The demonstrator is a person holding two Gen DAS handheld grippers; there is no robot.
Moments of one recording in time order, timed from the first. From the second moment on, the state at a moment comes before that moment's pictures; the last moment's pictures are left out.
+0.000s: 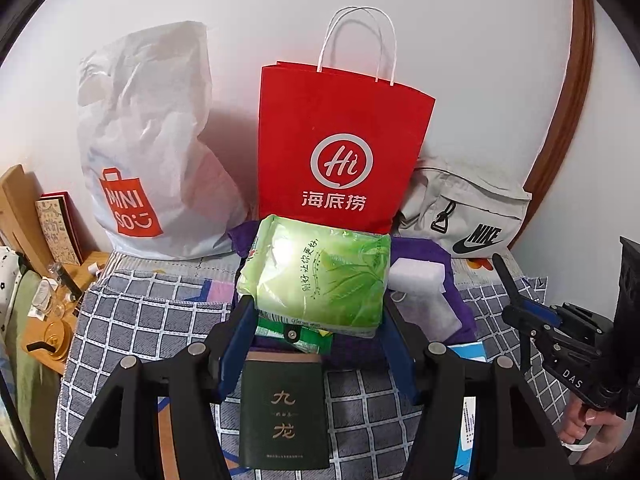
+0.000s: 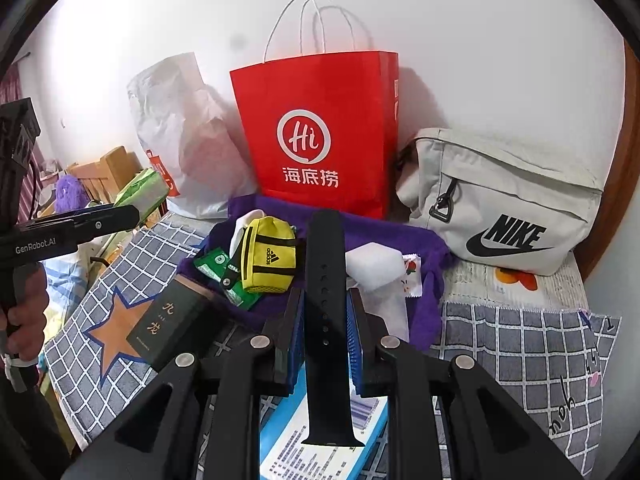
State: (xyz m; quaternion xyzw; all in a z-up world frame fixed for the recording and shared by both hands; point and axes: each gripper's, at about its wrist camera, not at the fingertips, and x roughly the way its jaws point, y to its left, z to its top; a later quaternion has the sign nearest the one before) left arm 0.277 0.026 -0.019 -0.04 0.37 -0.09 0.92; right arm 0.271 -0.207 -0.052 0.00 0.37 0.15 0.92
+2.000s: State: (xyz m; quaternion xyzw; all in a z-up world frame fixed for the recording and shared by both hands) left arm 0.356 0.012 -0.050 -0.04 0.40 -0.10 0.91; right arm 0.353 -0.207 -0.090 -0.01 0.39 0.15 0.91
